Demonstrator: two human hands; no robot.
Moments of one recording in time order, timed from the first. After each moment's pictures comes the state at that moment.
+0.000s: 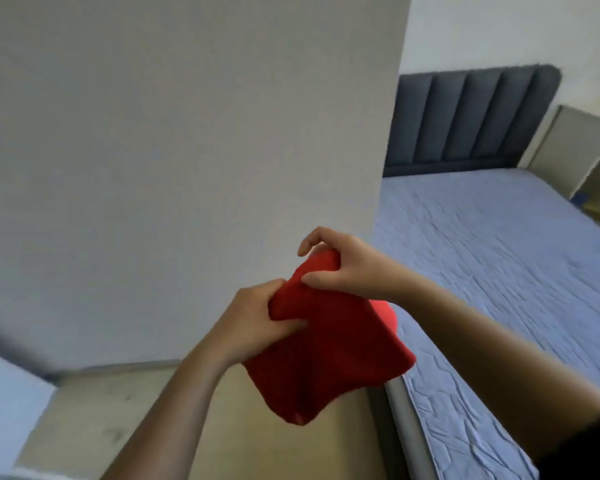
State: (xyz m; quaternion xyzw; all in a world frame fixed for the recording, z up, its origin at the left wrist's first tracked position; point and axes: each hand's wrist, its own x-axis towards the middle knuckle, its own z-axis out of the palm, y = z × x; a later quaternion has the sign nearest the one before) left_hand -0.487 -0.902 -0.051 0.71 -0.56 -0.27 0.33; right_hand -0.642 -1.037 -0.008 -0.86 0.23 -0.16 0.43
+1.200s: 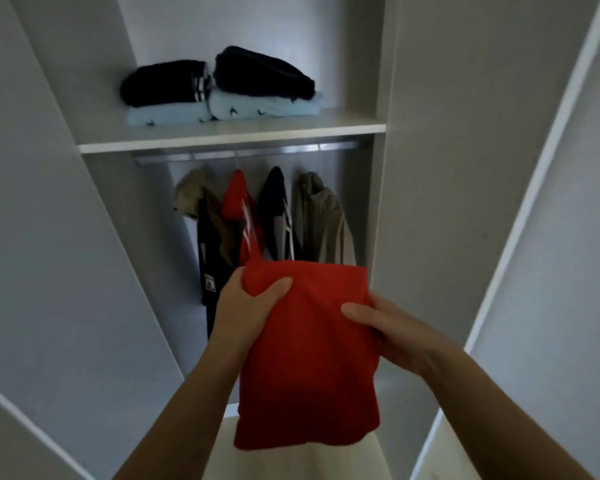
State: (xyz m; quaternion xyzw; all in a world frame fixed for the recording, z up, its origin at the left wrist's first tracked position) left_hand -0.153 -0.238 0.005 0.72 0.23 0.25 0.60; right_hand -0.061 -0.434 -0.004 -0.61 -0.25 0.40 0.64
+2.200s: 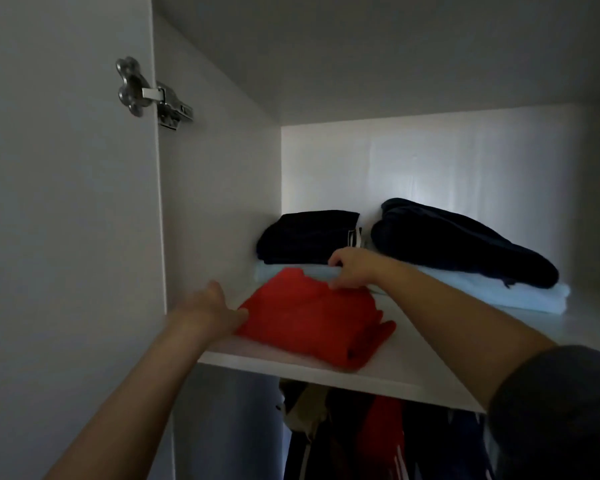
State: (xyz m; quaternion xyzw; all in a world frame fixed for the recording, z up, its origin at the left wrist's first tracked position) left_hand 0.063 0.261 0.207 0.83 0.48 0.22 0.16; right_hand 0.287 0.152 0.264 -0.84 -0.52 -0.02 0.13
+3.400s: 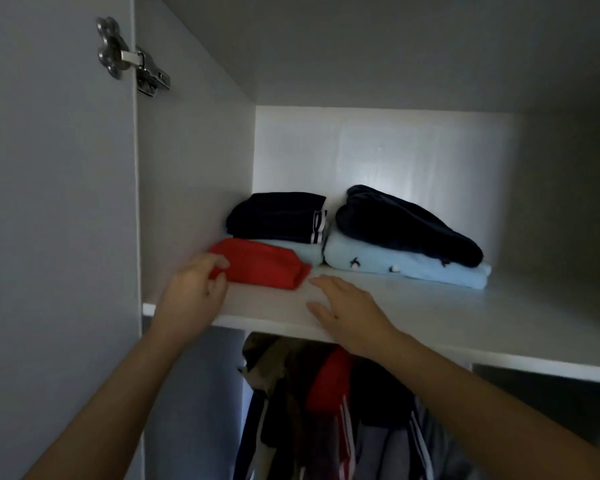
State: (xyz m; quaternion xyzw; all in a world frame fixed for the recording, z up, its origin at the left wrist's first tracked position) left_hand 0.064 0.247 0.155 0.82 0.17 0.53 0.10; right_hand 0.237 0.052 0.158 -0.79 -0.56 -0.14 0.22
